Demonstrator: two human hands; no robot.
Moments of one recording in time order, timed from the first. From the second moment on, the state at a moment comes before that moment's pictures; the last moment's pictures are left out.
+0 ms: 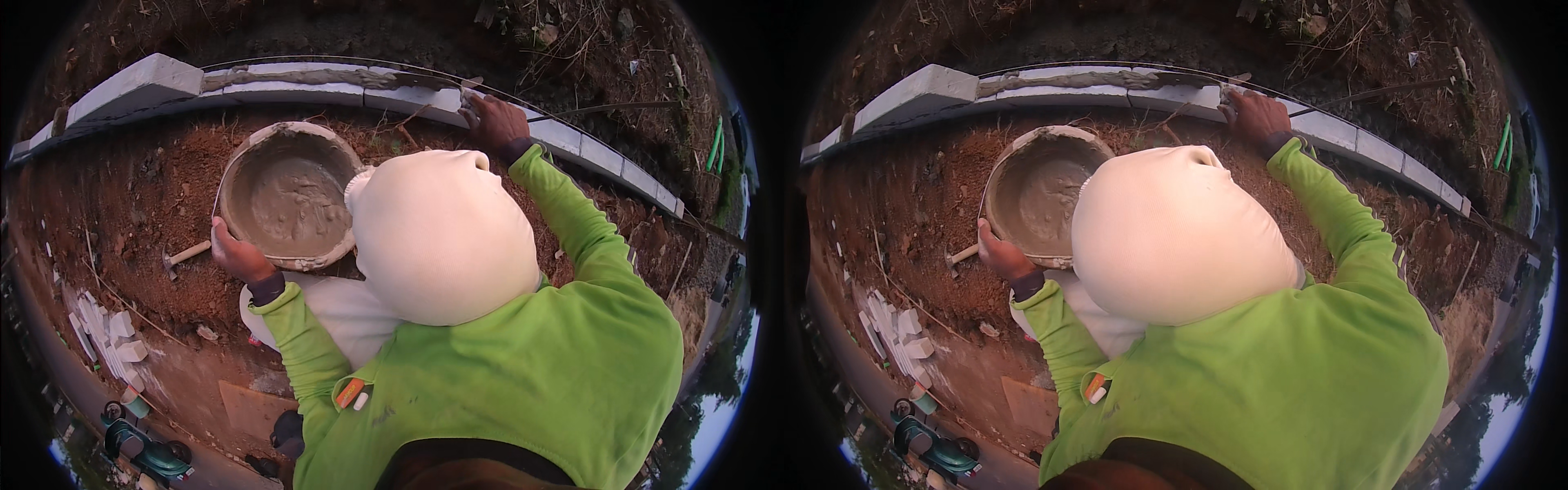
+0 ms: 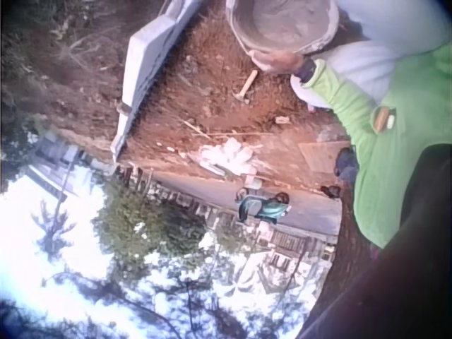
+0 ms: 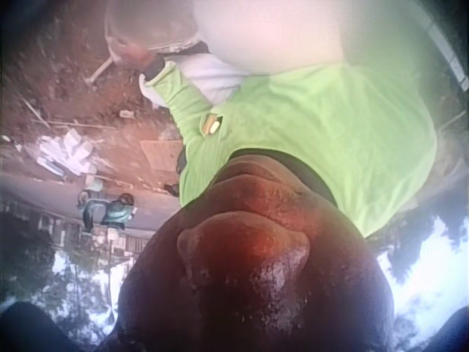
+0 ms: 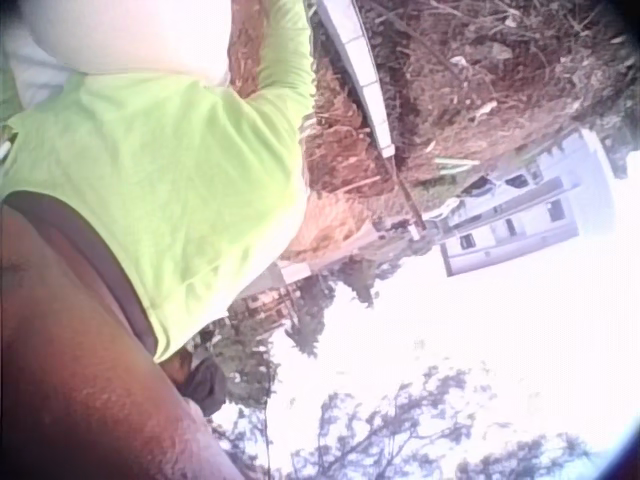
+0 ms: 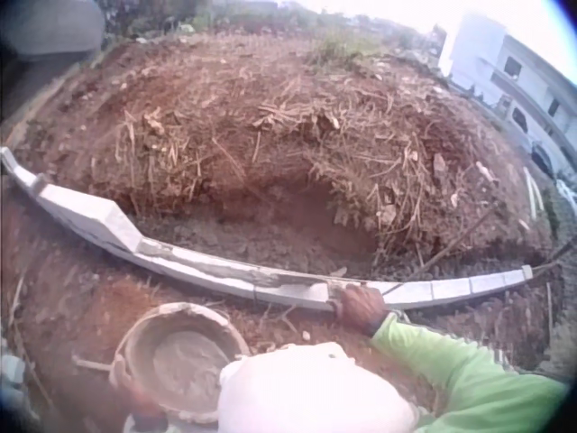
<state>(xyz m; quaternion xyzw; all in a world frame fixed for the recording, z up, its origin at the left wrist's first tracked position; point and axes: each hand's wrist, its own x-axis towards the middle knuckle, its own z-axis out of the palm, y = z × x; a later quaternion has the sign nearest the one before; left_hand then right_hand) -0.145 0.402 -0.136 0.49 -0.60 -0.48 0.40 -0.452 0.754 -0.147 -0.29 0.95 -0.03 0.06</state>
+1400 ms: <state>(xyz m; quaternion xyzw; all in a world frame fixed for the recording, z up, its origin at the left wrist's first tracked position) -0.163 0.424 -0.127 0.42 -0.57 -0.56 0.43 -0.361 0.639 -0.085 -0.56 0.50 -0.14 0.64</state>
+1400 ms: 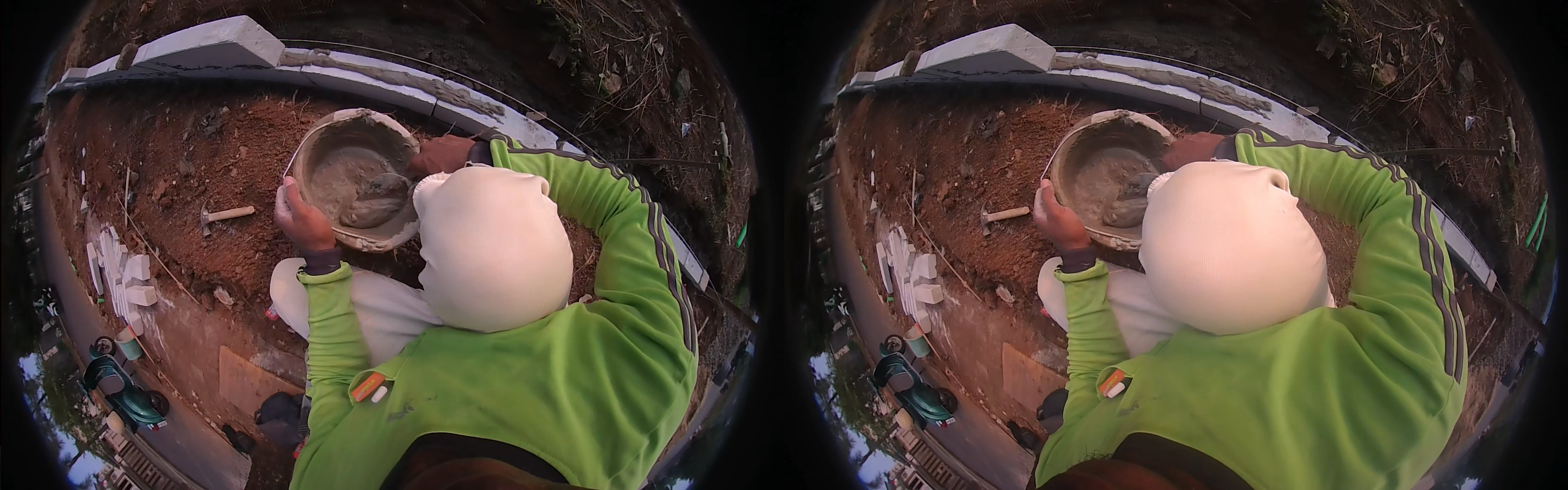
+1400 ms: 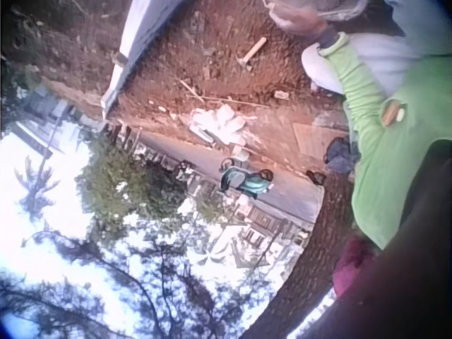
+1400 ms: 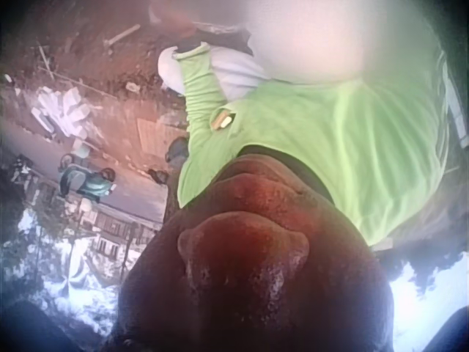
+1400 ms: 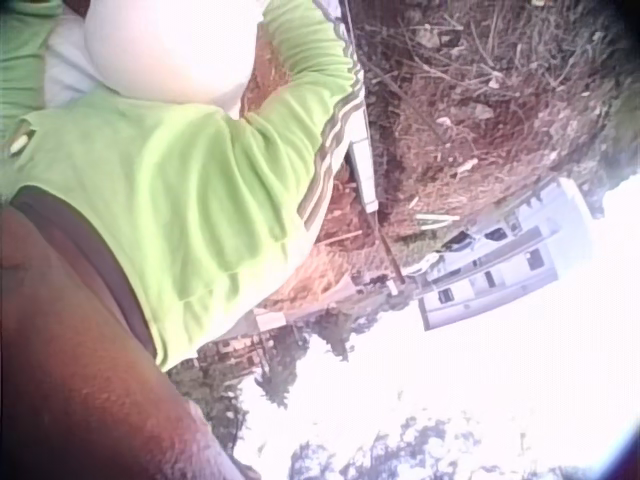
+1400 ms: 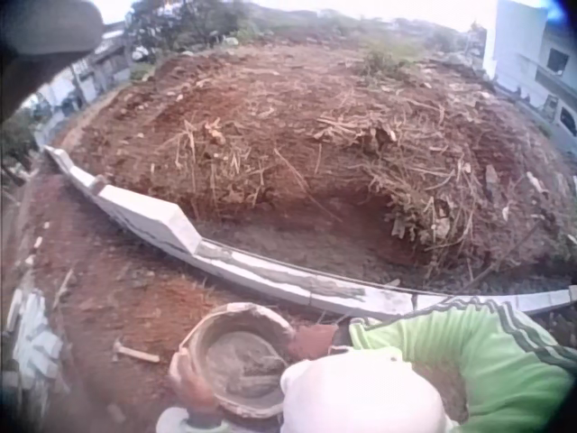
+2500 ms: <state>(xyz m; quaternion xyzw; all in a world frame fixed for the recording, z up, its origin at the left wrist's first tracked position) -0.147 0.406 -0.131 0.45 -0.53 -0.57 0.43 -0.483 0.537 -0.160 -0.40 0.91 -0.06 0.10</state>
